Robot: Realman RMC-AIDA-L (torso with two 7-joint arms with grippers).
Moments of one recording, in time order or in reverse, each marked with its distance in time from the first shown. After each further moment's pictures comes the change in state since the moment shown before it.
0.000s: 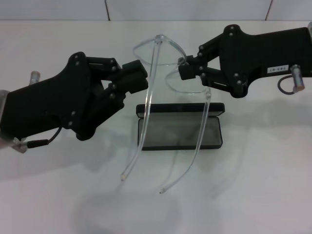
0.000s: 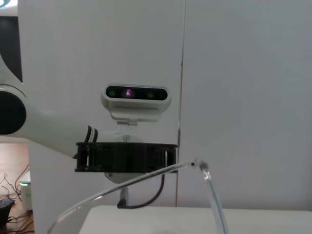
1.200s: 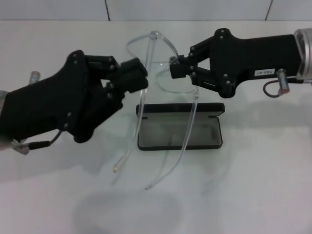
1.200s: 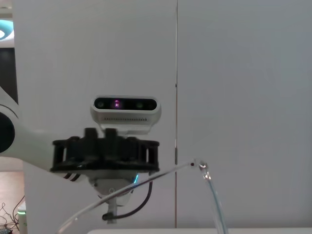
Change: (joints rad) left arm 0.007 -0.001 0.056 0.001 -0.072 0.017 -0.010; right arm 0.042 0.000 -0.020 0.195 0.079 0.034 -0.121
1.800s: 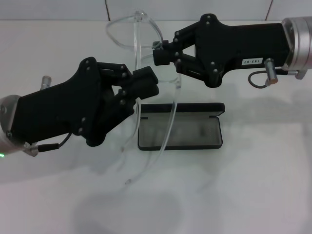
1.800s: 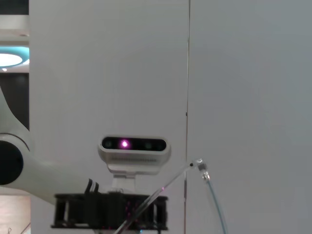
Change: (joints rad) left arm -0.015 0.002 0.037 -0.045 0.005 -0.025 0.056; right arm 0.053 0.003 -0.036 0.073 0.109 0.002 -0.059
